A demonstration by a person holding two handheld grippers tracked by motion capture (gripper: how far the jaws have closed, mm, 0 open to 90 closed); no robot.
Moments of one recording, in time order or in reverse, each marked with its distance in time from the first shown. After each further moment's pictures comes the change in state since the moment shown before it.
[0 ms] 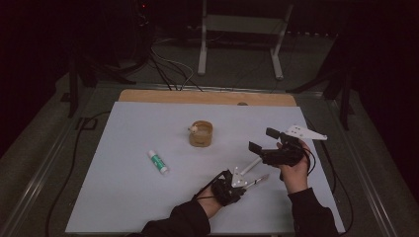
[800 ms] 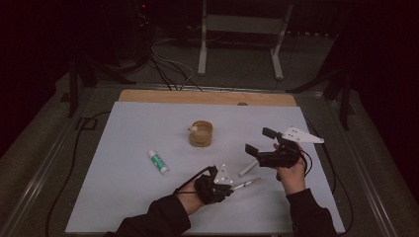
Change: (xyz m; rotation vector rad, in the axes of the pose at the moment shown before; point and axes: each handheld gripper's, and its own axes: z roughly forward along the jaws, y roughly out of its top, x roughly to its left) left arm 0.023 -0.006 -0.063 0.059 -0.065 0.073; right arm 0.009 -0.004 0.006 -0.034 0.024 -0.068
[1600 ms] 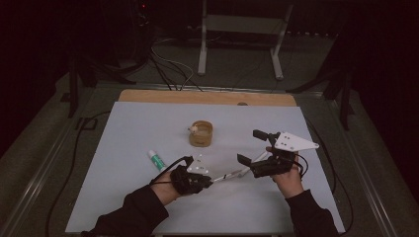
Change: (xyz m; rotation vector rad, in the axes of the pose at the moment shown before) left arm 0.035 -0.024 -0.045 0.010 -0.004 -0.017; right arm 0.034 0.008 -0.001 -0.016 0.143 -0.192
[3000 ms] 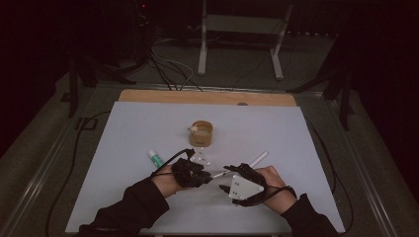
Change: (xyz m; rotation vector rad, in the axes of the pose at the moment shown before) left arm 0.010 0.018 -0.003 0.050 -0.031 -0.041; right arm 0.084 -0.037 0.037 0.451 -0.018 -0.699
